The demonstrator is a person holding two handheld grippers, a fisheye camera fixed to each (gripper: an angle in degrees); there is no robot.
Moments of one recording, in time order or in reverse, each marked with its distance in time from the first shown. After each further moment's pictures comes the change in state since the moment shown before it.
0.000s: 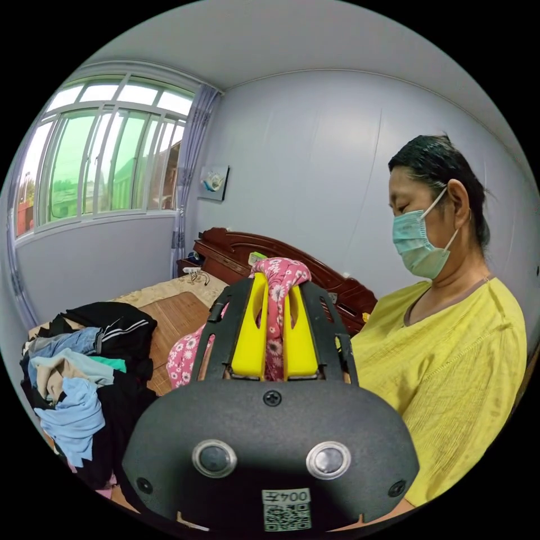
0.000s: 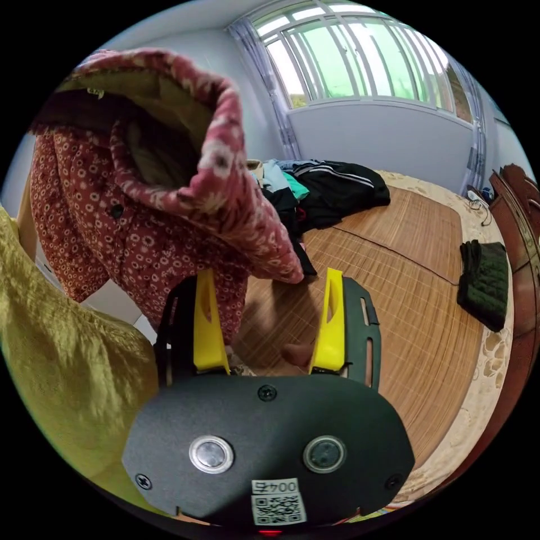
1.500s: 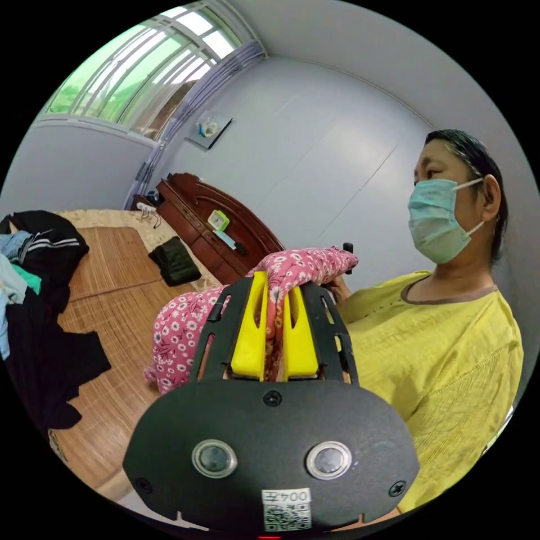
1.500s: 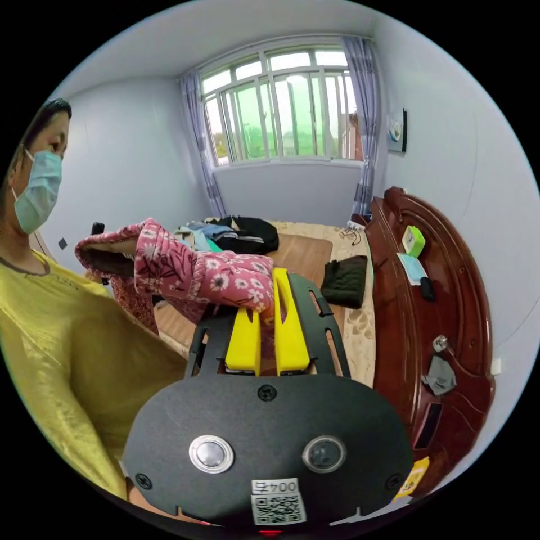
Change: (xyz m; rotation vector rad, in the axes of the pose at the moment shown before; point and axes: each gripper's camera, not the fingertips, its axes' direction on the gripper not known) left arm -0.065 0.053 0.312 -0.119 0.264 -0.397; right arm 0.055 -0.056 -0.427 0.081 0.426 0.159
